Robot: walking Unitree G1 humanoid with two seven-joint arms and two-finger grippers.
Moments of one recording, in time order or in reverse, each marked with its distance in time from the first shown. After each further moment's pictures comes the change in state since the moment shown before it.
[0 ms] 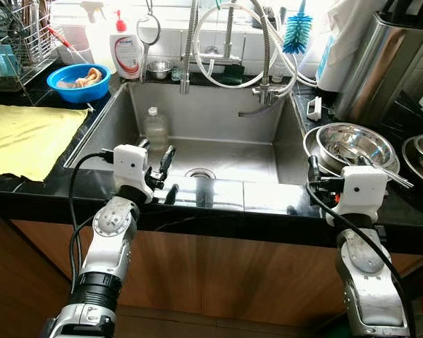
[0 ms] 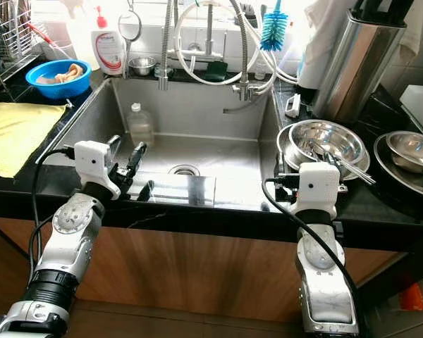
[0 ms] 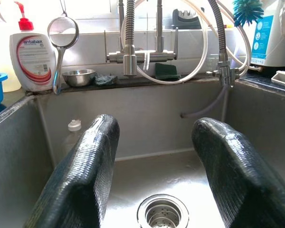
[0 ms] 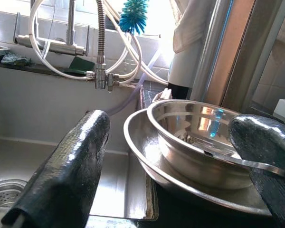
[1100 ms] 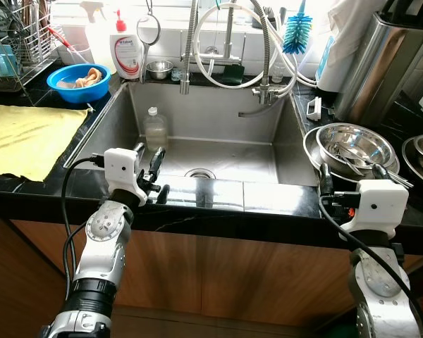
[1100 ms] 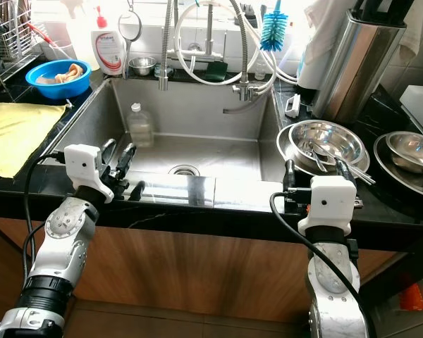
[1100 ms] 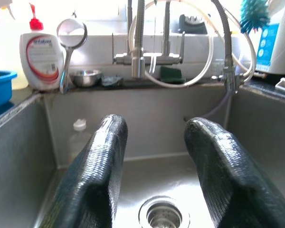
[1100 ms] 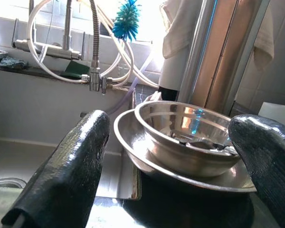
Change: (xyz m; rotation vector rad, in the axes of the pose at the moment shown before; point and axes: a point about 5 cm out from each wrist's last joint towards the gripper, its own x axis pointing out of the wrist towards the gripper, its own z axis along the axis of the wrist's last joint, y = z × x) left arm -0.003 0.007 0.005 -0.025 -0.016 0.020; right arm -0.026 -0.009 0.005 -0.012 -0.016 -0.017
